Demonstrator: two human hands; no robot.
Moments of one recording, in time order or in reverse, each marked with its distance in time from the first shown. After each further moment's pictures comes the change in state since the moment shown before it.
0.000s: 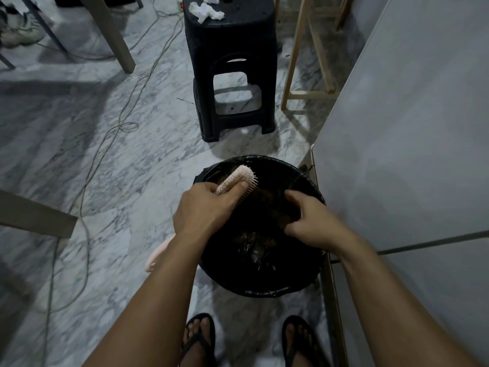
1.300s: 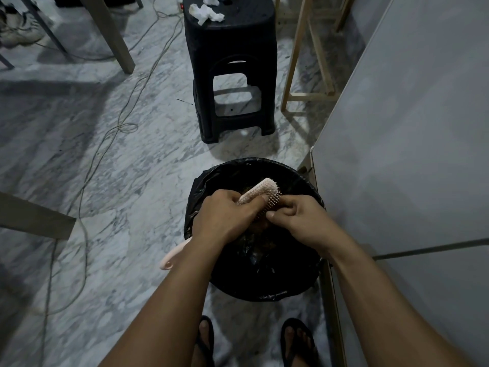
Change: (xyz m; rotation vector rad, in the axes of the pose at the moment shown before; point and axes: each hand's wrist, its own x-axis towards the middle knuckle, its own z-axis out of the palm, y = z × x) left_hand -0.002 0.006 0.021 0.003 -0.149 0.089; right_hand -0.004 -0.014 0.008 0.475 -0.048 -0.144
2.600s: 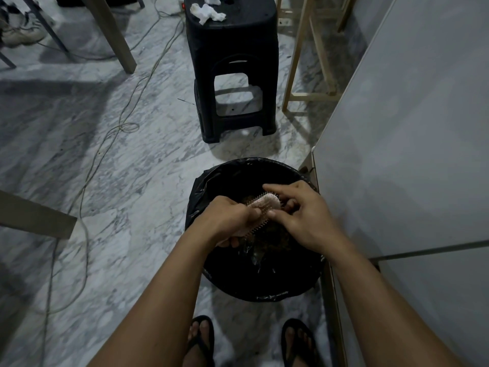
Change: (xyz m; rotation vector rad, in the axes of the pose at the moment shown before) left_hand 0.000 0.004 -0.011 -0.173 -0.373 -0.248; right_hand 0.007 0.008 -0.001 -0.366 0.262 -0.238
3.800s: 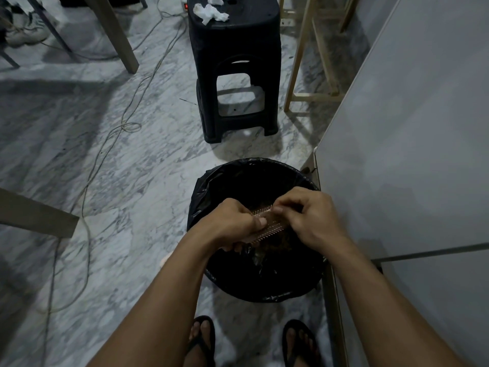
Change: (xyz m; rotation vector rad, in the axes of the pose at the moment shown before) left_hand -0.004 -0.002 -0.002 0.145 -0.131 0.113; right_hand 0.002 0.001 0.001 -0.018 0.091 -0.085
